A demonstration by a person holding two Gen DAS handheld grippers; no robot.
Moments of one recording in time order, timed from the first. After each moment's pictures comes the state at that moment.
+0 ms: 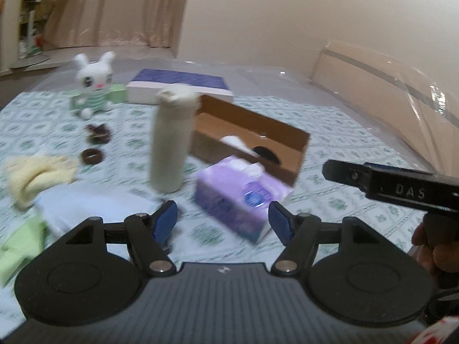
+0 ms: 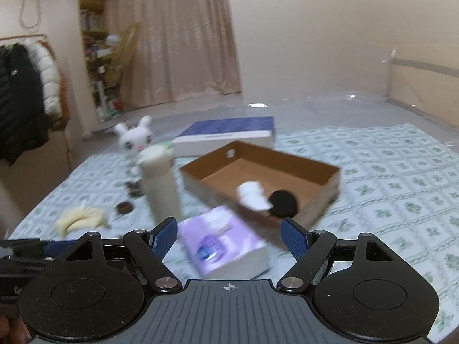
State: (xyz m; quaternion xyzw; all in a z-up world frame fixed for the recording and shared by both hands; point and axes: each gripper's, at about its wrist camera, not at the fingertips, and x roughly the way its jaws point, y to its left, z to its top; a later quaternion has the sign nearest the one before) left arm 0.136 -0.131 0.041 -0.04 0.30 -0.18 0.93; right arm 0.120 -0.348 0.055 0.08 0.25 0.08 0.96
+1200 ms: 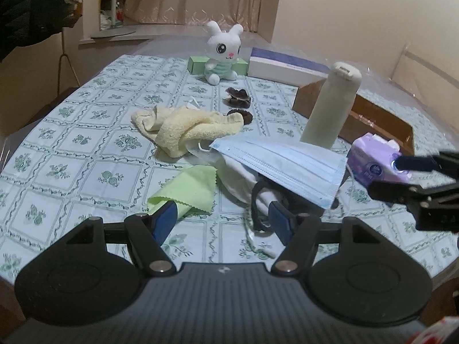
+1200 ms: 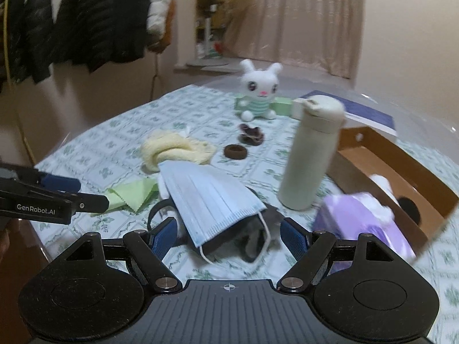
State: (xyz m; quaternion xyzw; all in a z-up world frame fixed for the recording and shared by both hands) left arm 0.113 0.046 -0.001 -0.05 0.35 -0.02 0.94; right arm 0.144 -0.184 0.004 -0.07 0.29 0.26 0.92
